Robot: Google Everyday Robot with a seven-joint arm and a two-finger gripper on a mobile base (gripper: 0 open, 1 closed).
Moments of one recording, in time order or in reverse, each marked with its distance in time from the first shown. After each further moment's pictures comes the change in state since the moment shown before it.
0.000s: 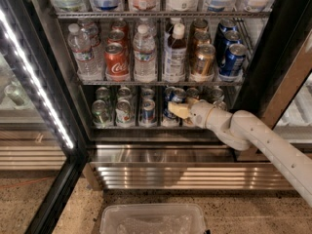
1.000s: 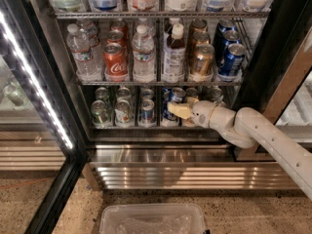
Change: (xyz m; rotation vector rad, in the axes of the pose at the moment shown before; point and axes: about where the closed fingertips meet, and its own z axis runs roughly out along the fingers) arm -0.012 0.024 -0.011 -0.106 0.005 0.014
